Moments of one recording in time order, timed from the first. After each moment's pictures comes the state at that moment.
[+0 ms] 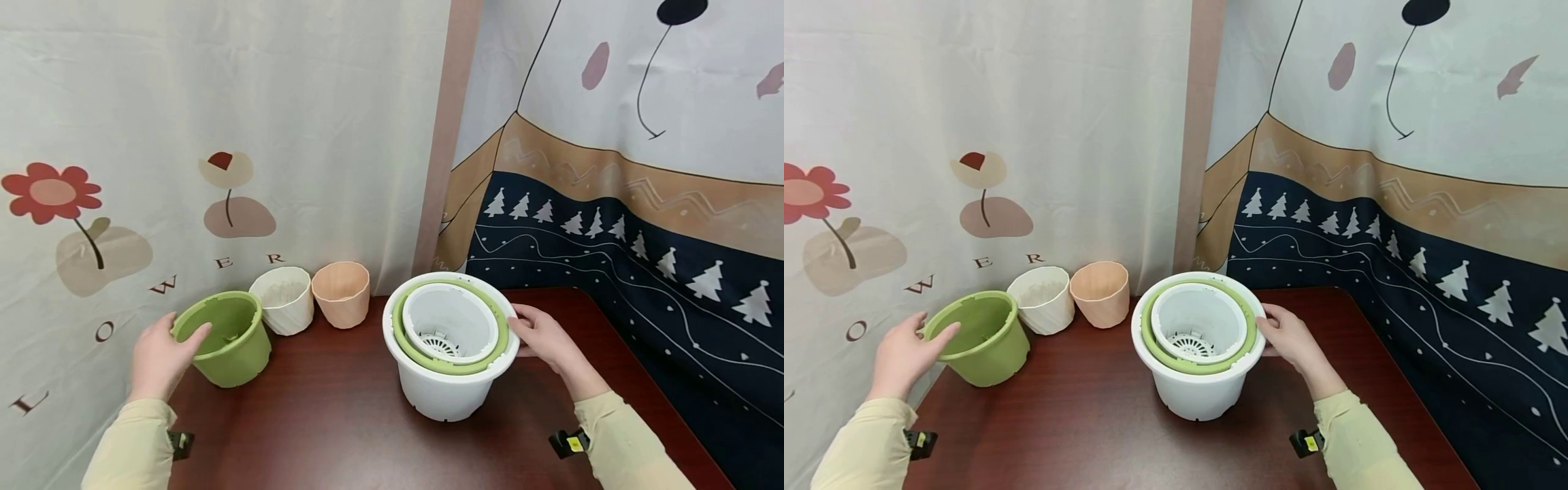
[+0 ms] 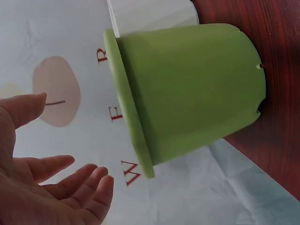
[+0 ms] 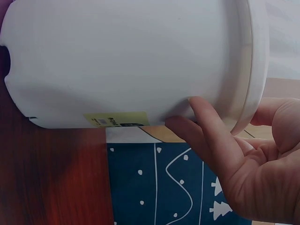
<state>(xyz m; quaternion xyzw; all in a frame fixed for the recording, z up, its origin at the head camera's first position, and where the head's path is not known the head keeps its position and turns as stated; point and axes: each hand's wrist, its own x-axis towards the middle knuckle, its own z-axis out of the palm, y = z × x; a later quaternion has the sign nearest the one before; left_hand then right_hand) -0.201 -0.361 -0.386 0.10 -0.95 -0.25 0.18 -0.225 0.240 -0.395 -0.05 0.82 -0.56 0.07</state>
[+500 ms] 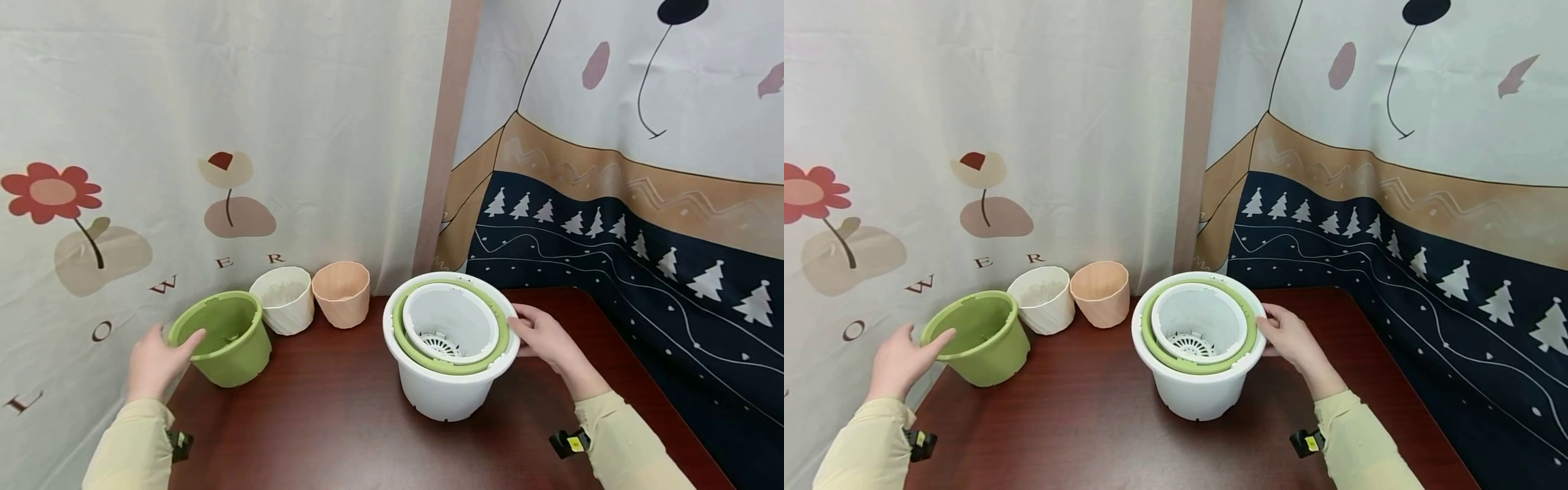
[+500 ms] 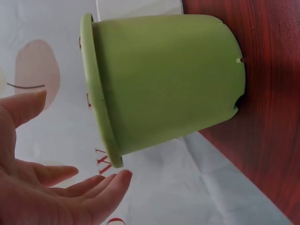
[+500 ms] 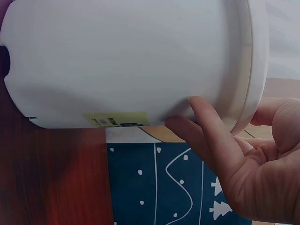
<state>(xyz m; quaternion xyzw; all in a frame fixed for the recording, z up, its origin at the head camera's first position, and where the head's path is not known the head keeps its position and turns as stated) -0.207 -0.385 -0.403 0.15 -0.94 -0.27 0.12 -0.225 0.240 -0.395 -0.05 0.82 -0.56 0.07</state>
